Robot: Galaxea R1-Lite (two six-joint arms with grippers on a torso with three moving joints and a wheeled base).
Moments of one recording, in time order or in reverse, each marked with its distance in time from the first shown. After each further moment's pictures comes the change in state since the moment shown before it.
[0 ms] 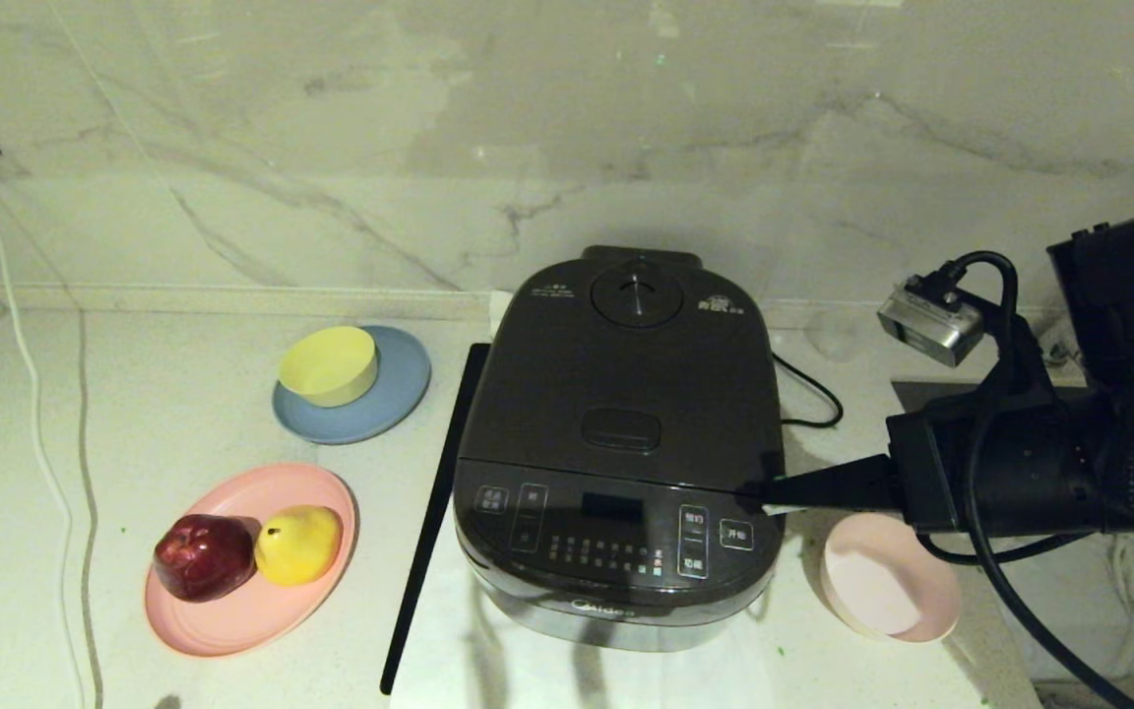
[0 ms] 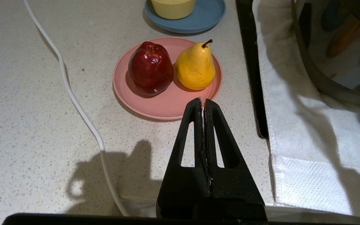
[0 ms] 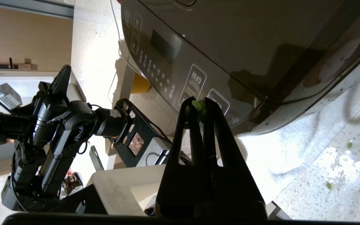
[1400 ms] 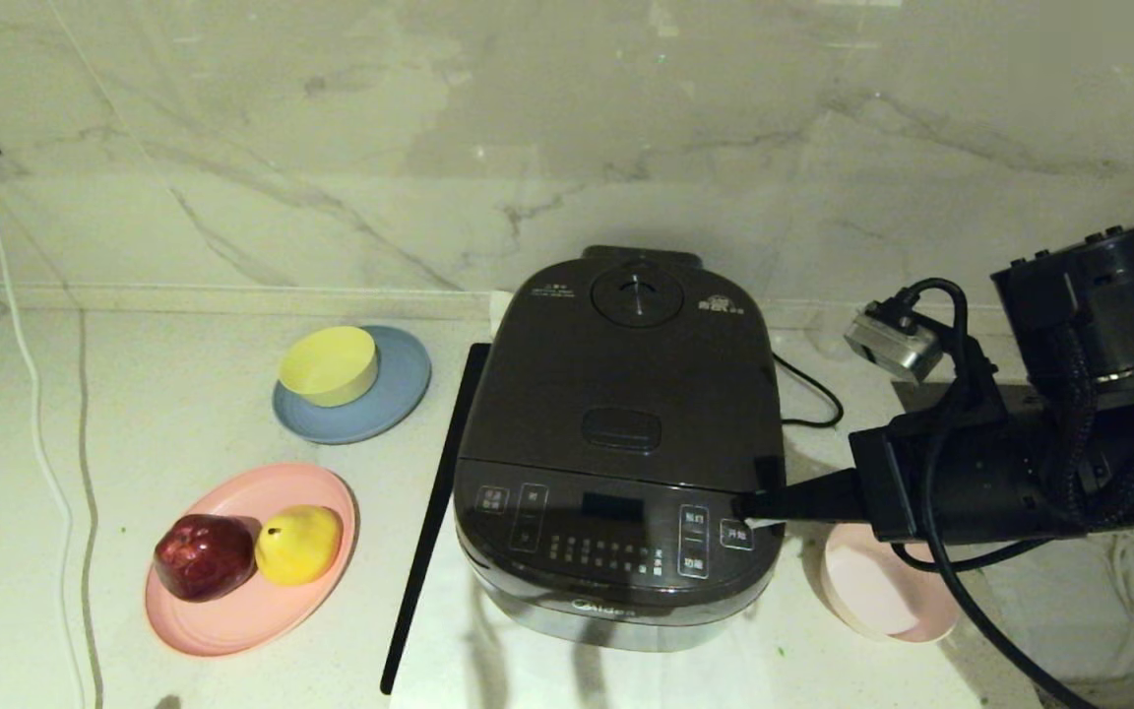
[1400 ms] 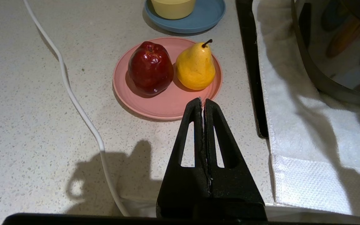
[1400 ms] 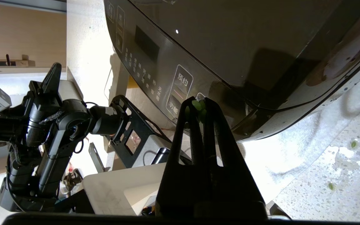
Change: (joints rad) left arm 0.000 0.000 0.000 0.000 0.000 0.000; right arm 0.003 0.051 0.012 -0.018 0.003 0.001
